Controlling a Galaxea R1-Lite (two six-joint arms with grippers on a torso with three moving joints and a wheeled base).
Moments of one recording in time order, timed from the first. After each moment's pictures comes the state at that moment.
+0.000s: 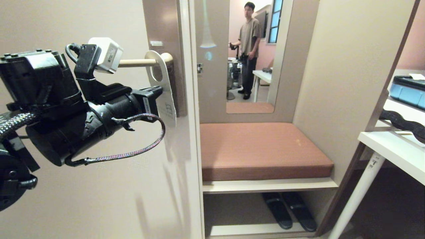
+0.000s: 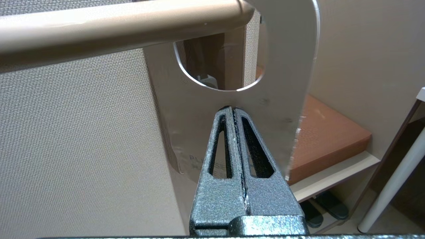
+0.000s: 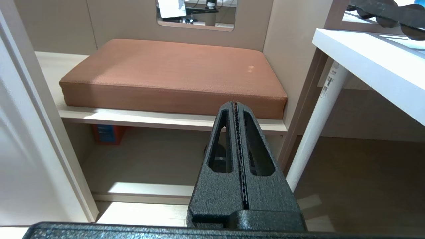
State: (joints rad) left arm -0.51 1.51 -0.88 -0.65 0.11 -0.01; right arm 0.00 0.00 0.00 0.00 -0.01 -0.04
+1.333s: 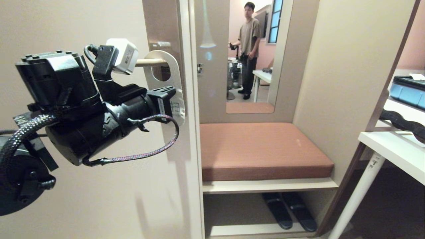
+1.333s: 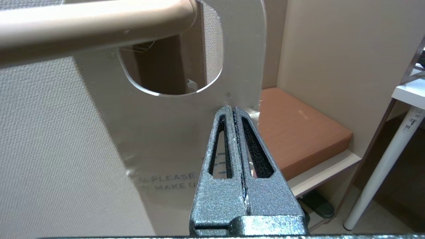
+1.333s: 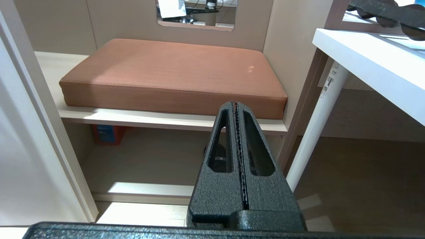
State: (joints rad) left arm -0.57 1.56 -0.91 -0.68 0.11 -0.01; right arm 0.00 0.00 0.00 0.00 -0.01 -0.04
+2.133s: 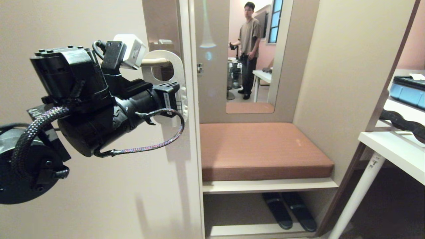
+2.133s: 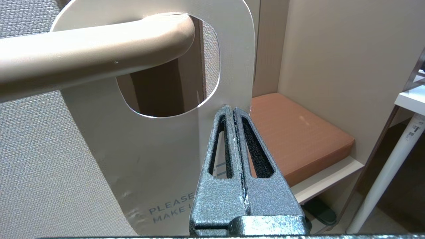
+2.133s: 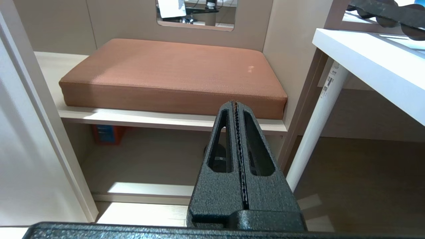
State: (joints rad) left arm -0.57 1.60 -0.96 -0.68 0.11 -0.01; right arm 0.00 0.00 0.00 0.00 -0.01 -0.04
